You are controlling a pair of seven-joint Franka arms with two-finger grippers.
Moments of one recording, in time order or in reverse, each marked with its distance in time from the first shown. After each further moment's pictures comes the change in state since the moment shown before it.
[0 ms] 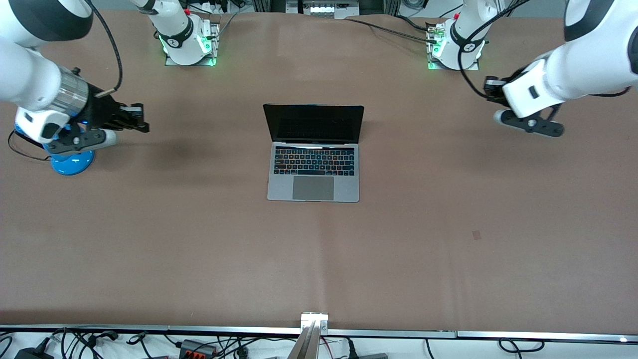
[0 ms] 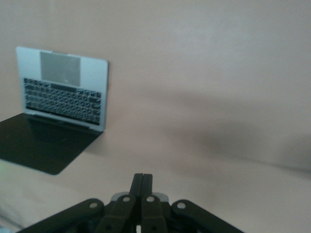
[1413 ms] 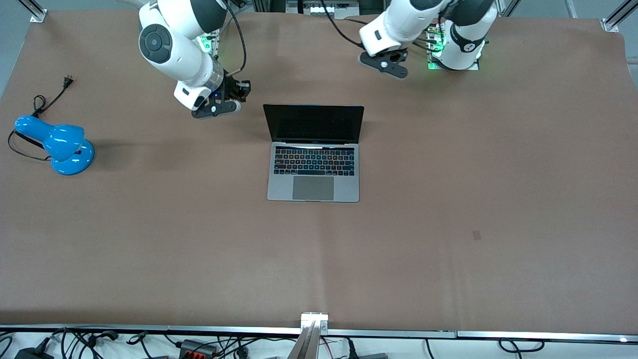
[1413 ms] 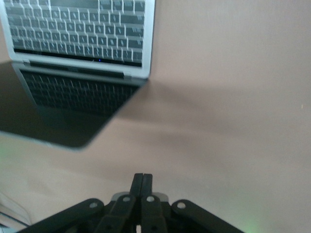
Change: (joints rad) left arm -0.019 -0.307 -0.550 -0.628 -0.315 0.585 -0.230; right arm 0.408 -0.202 0.013 -0.643 0.118 0.451 0.298
